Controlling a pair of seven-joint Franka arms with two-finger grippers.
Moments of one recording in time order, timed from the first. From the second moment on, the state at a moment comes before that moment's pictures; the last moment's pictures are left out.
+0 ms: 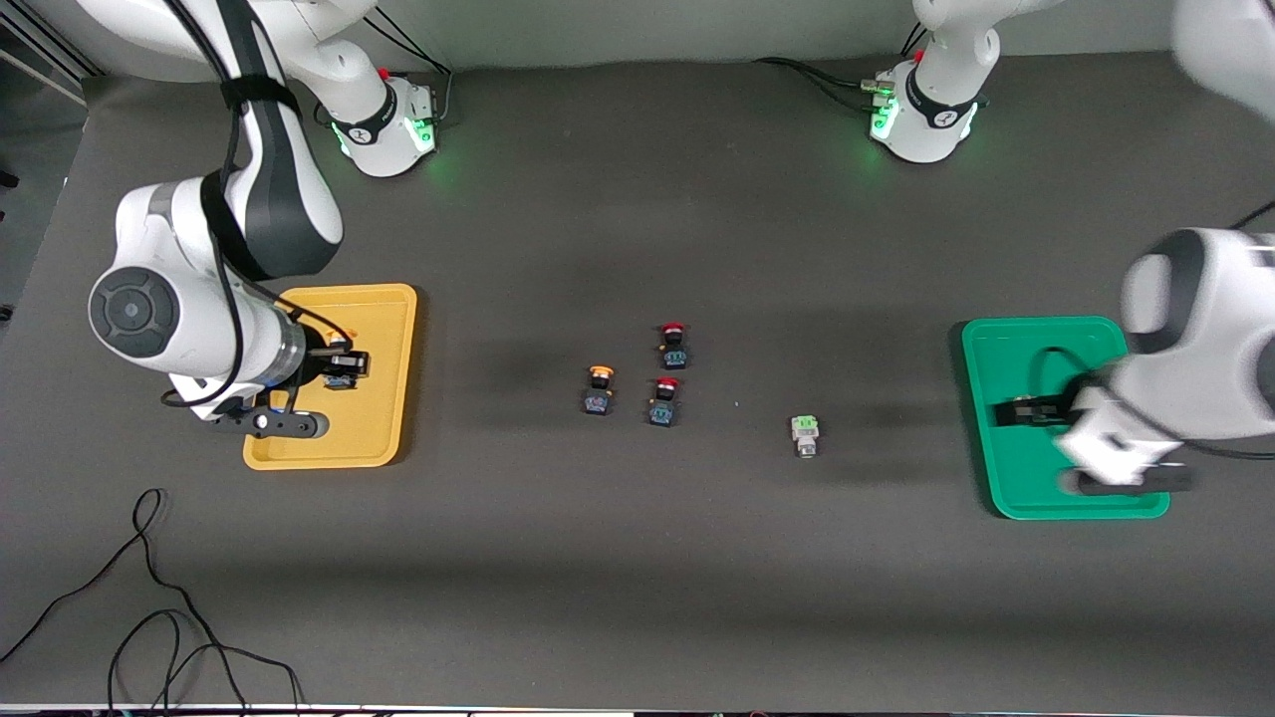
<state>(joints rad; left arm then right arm) 0.19 0.44 -0.39 -1.55 0.13 1.79 -0.30 0.57 0.29 -0.43 -1.74 0.10 1.80 0.19</state>
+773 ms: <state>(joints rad) -0.10 0.65 -0.38 -1.69 0.15 2.18 -0.56 0.57 0.39 -0.46 -2.19 0.10 2.41 0.05</state>
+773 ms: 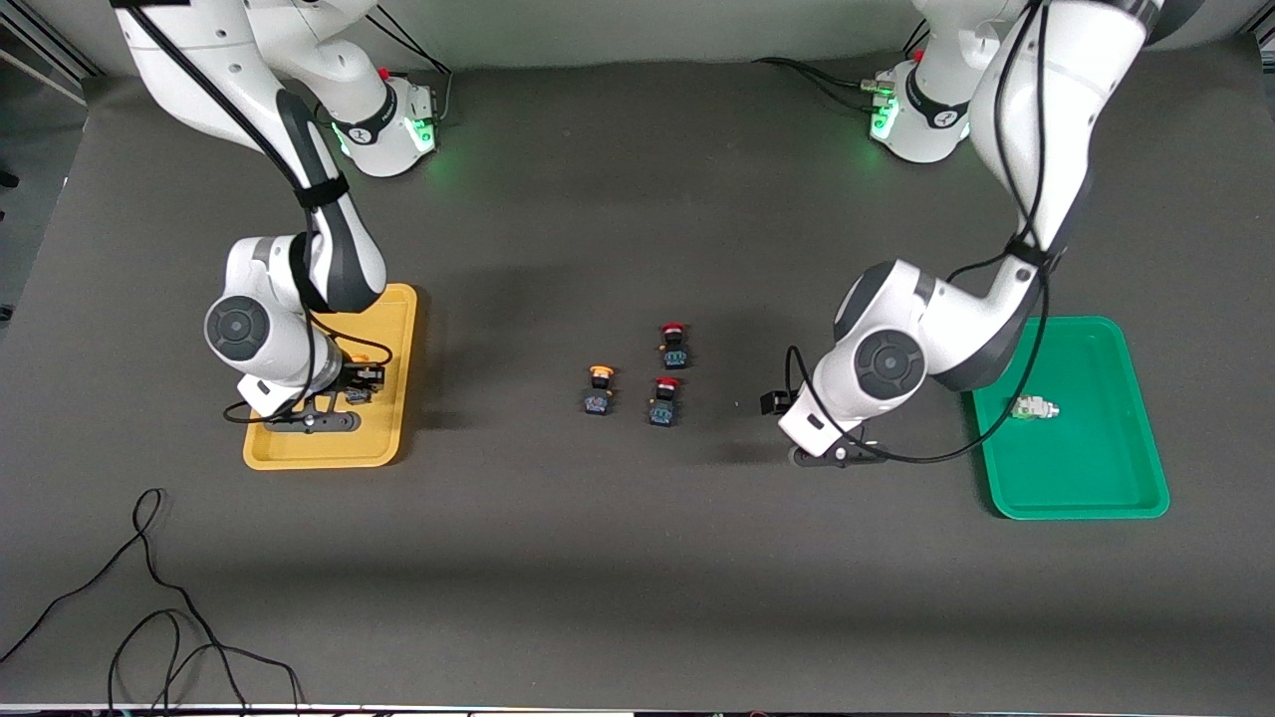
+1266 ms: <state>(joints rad) -0.11 0.70 -0.37 -1.69 0.23 2.24 -0.64 0.57 0.42 -0.46 -2.20 0.10 2.43 0.05</state>
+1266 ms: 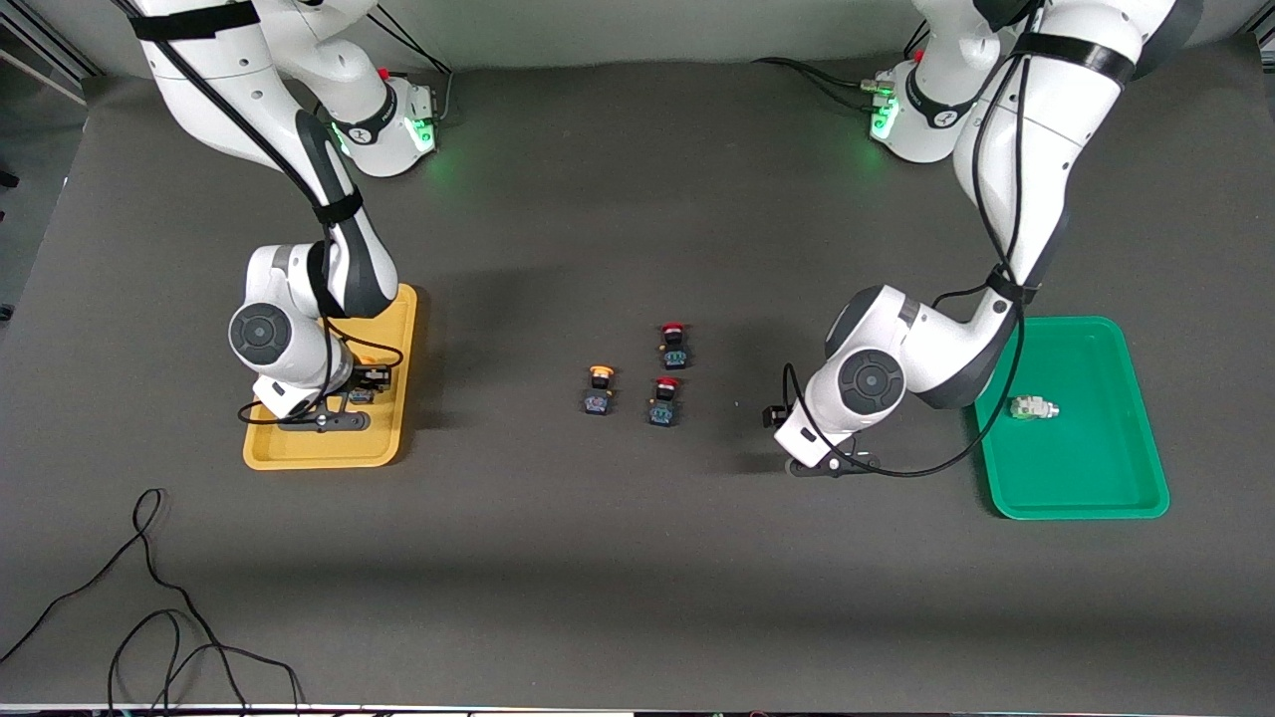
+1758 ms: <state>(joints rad) -0.11 0.71 -0.37 -1.69 0.24 2.24 -0.70 0.57 0.34 -0.46 -2.01 0.10 2.05 0.05</state>
